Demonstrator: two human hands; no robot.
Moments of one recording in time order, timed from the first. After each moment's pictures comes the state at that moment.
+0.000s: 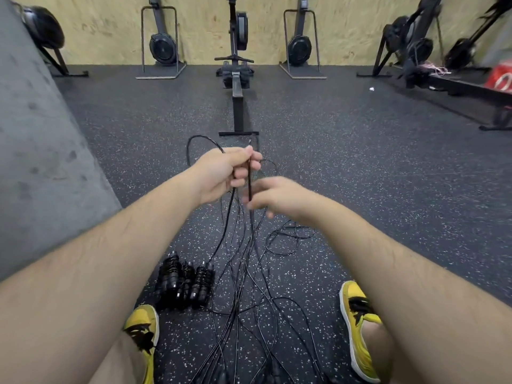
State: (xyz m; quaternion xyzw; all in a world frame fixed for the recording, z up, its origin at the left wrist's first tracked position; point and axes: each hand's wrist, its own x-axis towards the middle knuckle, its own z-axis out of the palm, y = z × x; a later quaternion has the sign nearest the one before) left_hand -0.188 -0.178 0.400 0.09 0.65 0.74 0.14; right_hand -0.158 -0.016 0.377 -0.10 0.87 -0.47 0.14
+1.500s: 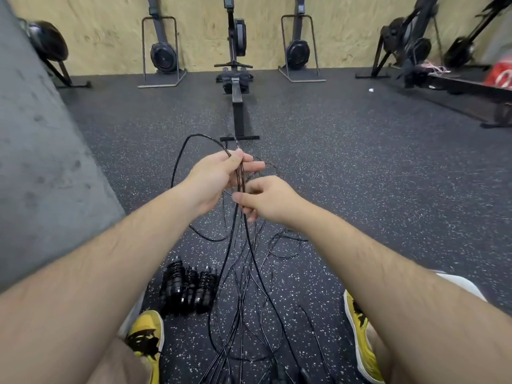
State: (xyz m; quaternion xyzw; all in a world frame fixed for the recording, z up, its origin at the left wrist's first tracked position) left_hand -0.171 -0.180 0.401 0.09 0.71 0.70 0.06; right_hand -0.140 -0.037 0.386 -0.12 0.85 -0.51 0.08
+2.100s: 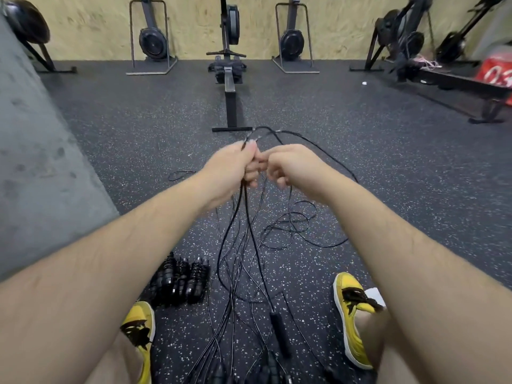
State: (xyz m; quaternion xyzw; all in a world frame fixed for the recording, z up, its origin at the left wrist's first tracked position) left_hand -0.165 -0.146 0.398 0.14 0.71 0.68 0.09; right_hand -0.156 0.007 0.411 -0.07 0.79 -0.60 0.07
